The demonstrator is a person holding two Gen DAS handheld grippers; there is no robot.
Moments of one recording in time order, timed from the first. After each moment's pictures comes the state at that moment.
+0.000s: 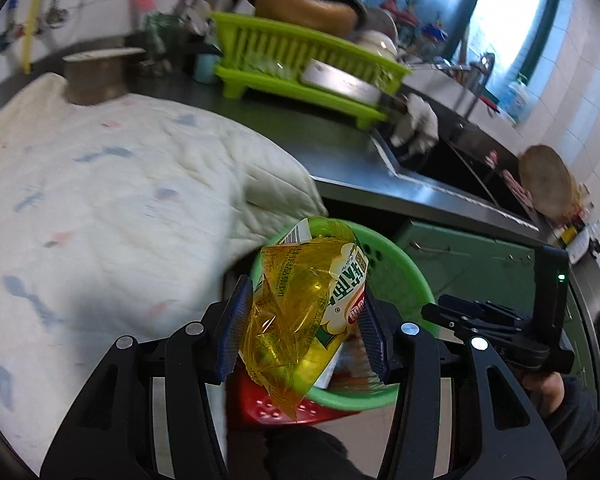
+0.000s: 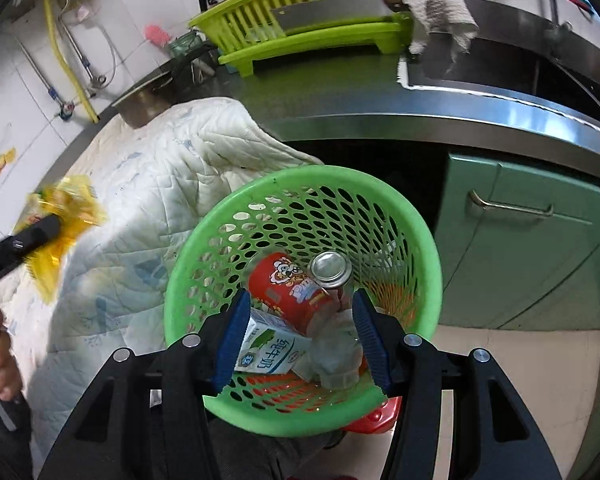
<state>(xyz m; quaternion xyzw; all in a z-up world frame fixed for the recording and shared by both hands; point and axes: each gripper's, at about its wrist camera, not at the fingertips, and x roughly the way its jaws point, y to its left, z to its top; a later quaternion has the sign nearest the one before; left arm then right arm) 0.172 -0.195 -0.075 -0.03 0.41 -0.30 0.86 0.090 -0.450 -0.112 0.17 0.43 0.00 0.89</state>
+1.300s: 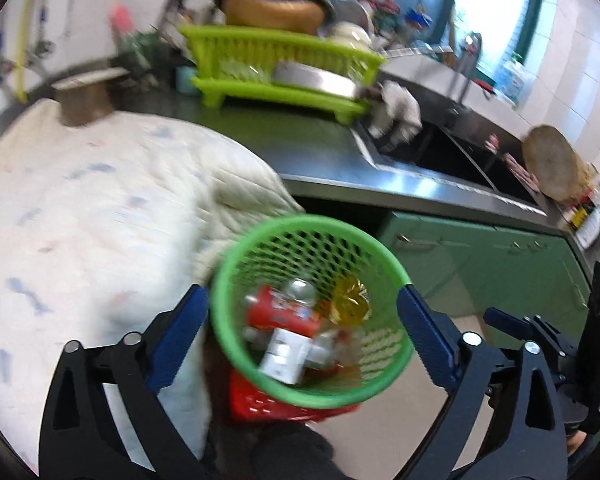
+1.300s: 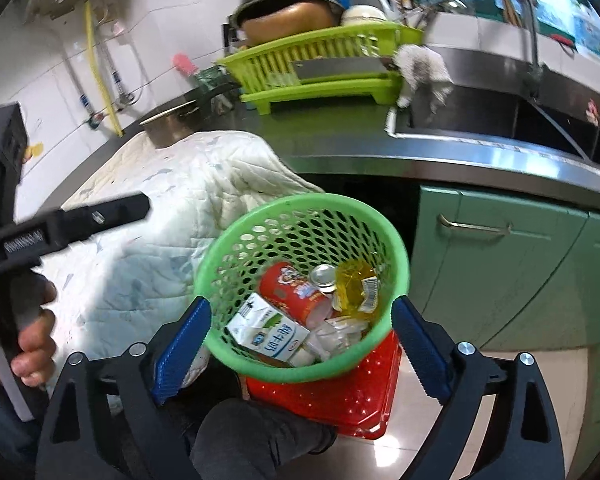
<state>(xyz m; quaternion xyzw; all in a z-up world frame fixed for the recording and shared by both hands) 0.129 -0.232 -0.048 0.01 0.38 -0.26 0.89 0.018 -0.425 -0.065 0.13 0.37 -0.01 0.92</state>
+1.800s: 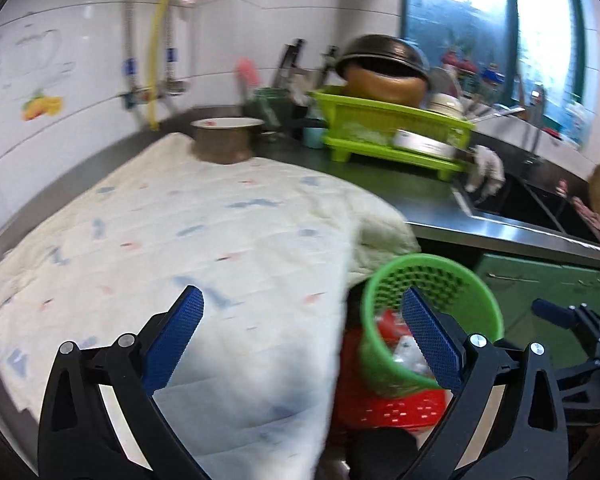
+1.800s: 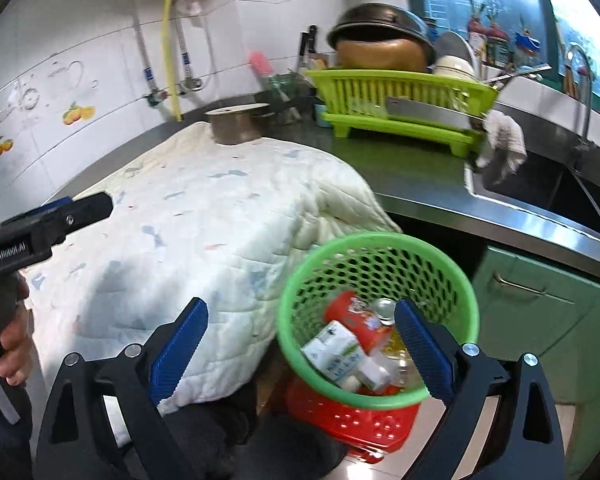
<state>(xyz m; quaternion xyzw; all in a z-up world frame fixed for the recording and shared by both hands) 0.085 -0.098 0.000 0.02 0.30 -0.11 0.95 0.035 -0.316 -0.023 0.05 0.34 0.05 0.94</state>
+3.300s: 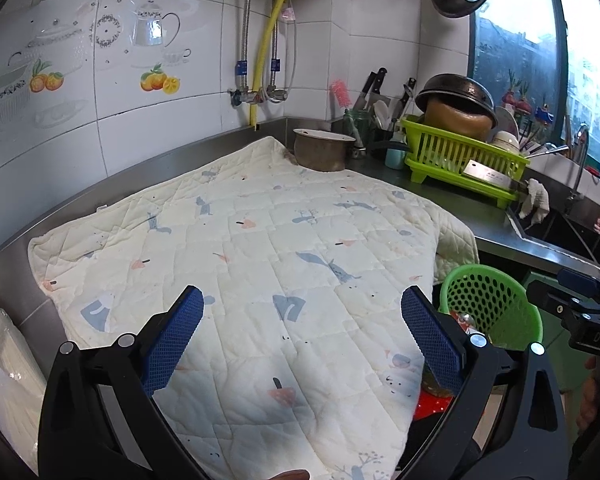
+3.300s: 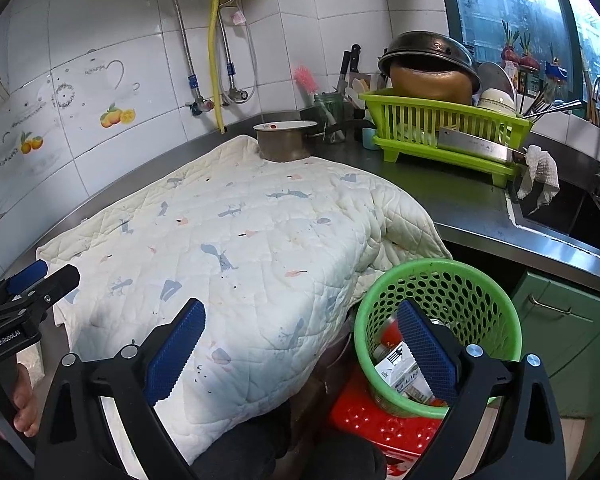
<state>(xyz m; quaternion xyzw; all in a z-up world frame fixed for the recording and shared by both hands) 0.019 0.012 -0.002 -0.02 0.27 -0.02 0.96 0.035 -0.234 0.008 0.04 0.32 0.08 0.94</state>
